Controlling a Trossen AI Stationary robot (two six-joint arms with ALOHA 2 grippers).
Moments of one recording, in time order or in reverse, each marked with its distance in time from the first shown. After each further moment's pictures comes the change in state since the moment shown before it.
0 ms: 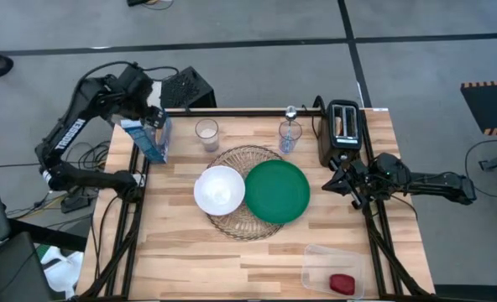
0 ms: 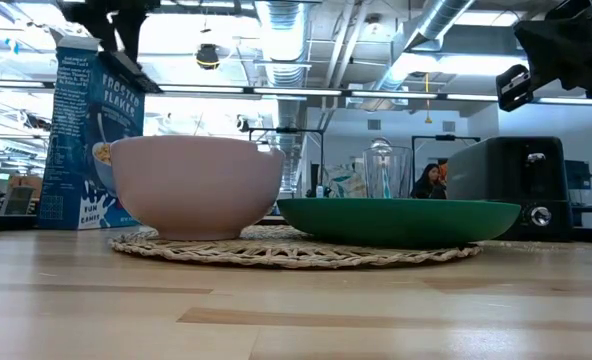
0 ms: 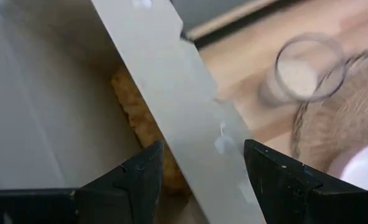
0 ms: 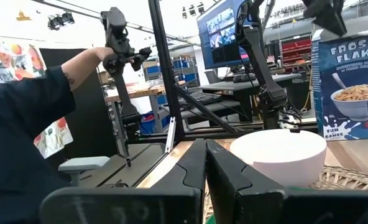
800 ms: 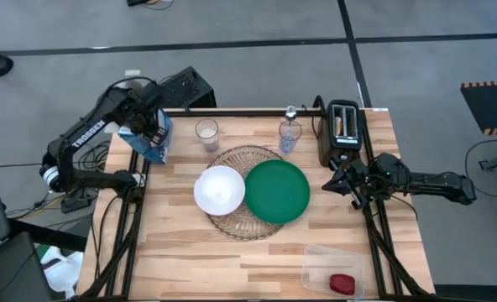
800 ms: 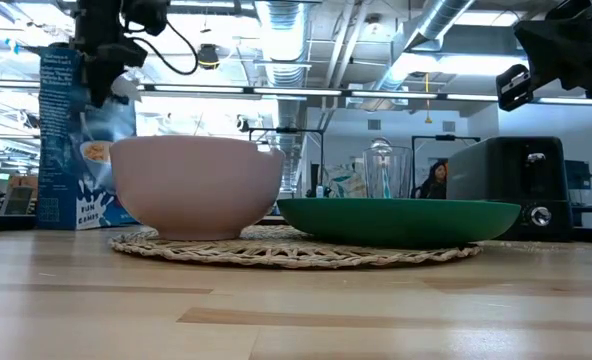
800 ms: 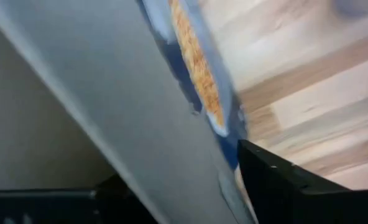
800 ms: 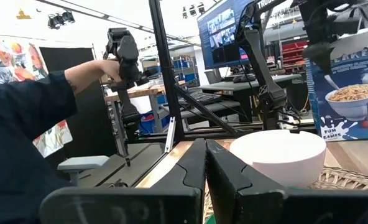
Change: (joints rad) left arm 0.056 0.003 -0.317 -0.005 -0.024 0.067; right arm 0.000 0.000 0.000 0.000 0.000 -0.007
